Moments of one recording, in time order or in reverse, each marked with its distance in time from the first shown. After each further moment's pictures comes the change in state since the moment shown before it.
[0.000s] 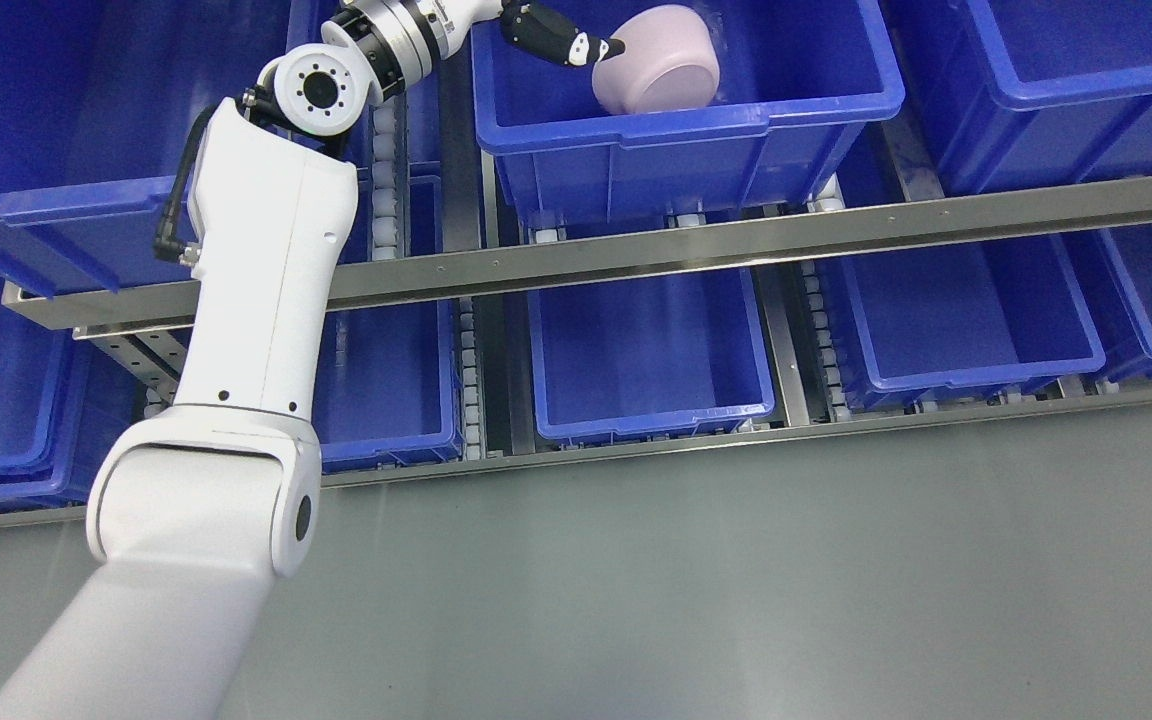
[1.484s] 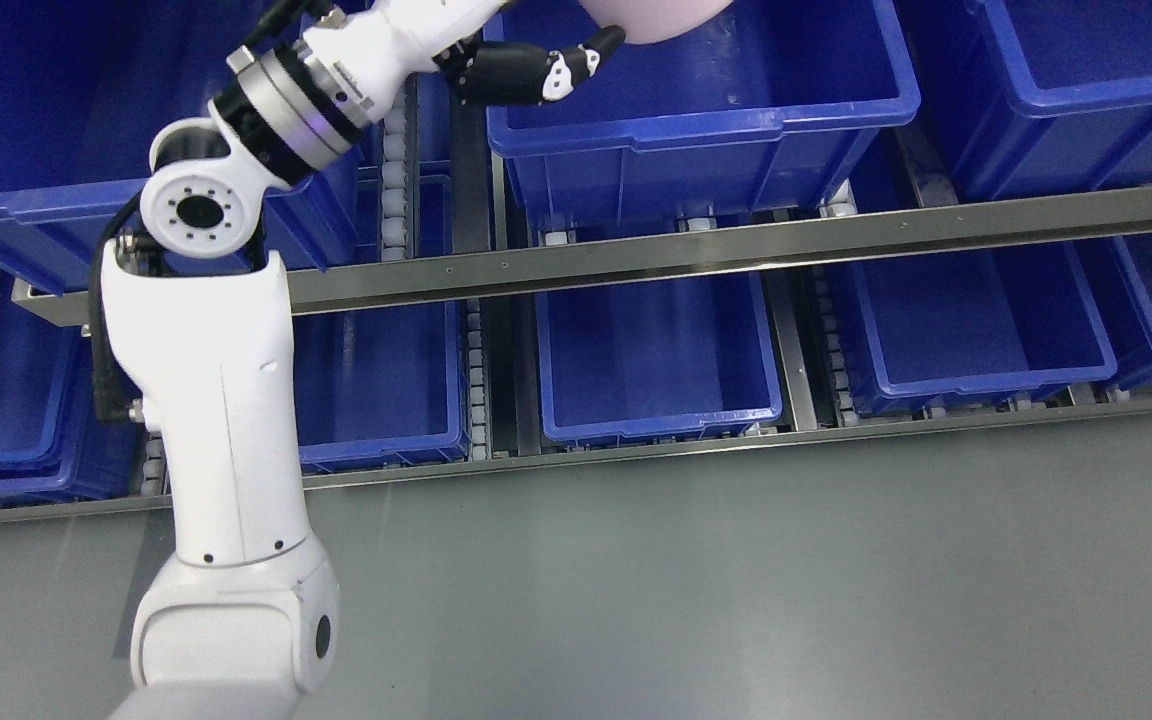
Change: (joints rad) left arm 0.252 -0.007 0.131 -0.686 0.120 -0.014 -0.283; right arm 0.000 0.000 0.000 0.000 0.000 0.000 0.000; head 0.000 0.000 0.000
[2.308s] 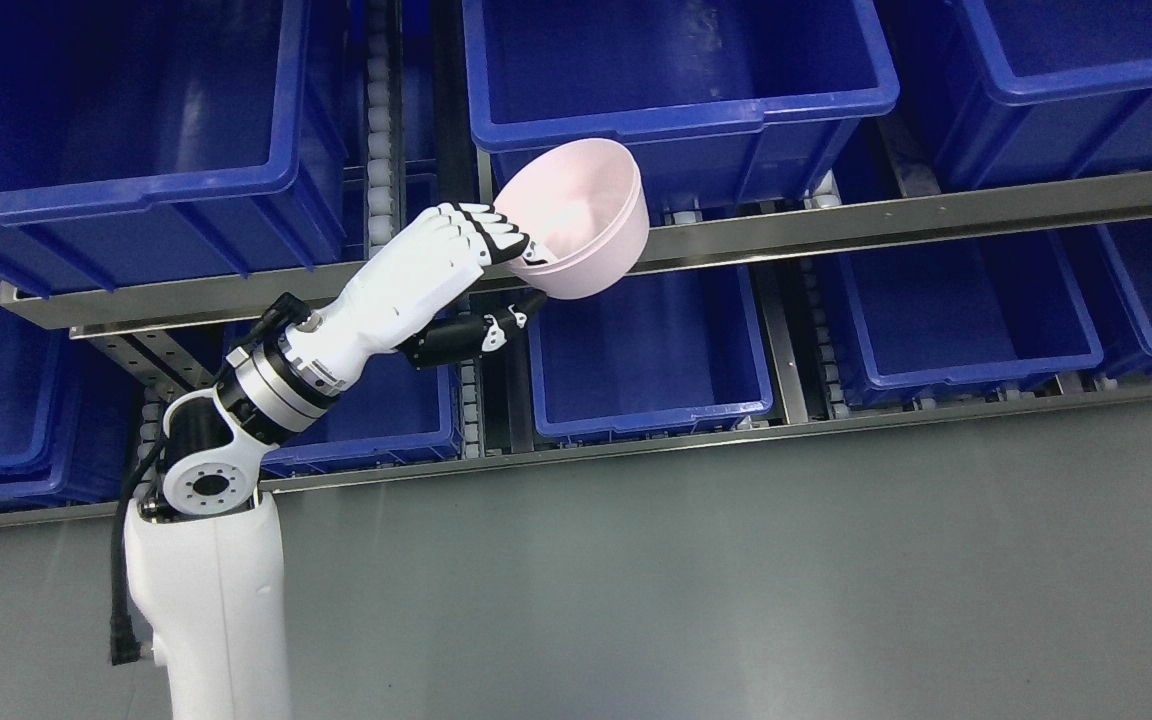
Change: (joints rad) left arm 0.541 0.000 0.142 -0.191 0.029 -0.335 0.060; right arm 0.000 0.000 0.000 0.000 0.000 0.000 0.000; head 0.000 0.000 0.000
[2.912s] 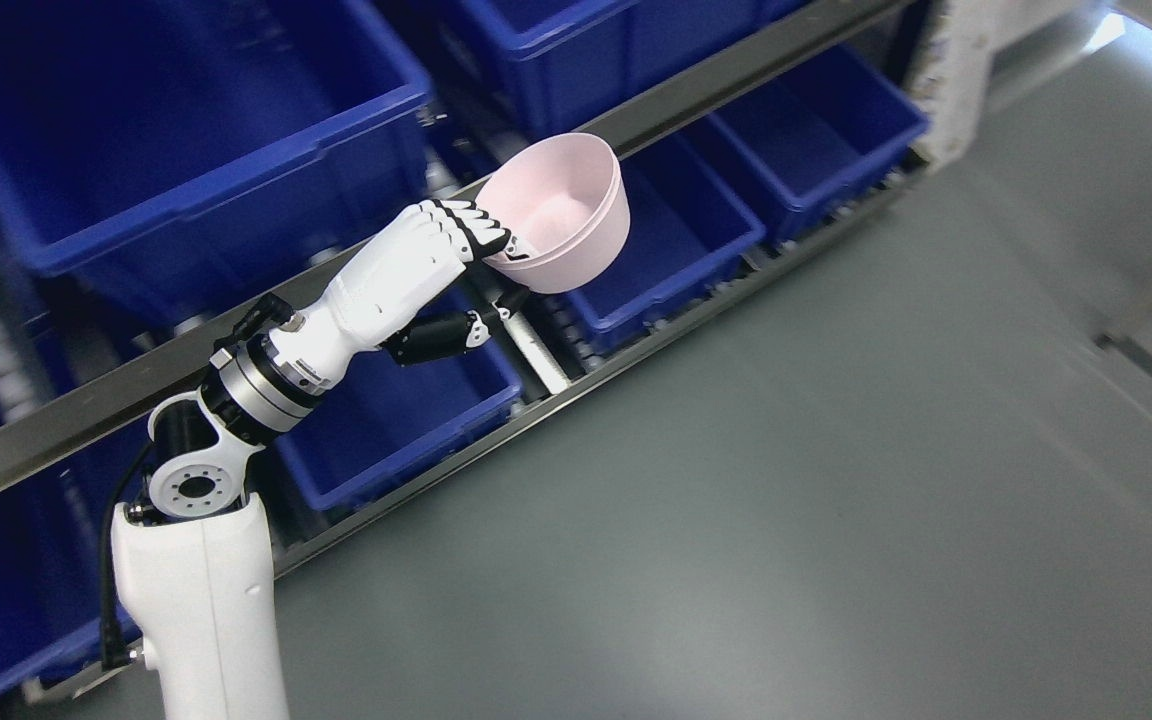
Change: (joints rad) left arm 0.002 0.000 0.056 0.003 -0.003 -0.008 -0.007; right arm 0.000 0.000 0.000 0.000 0.000 0.002 0.000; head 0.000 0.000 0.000
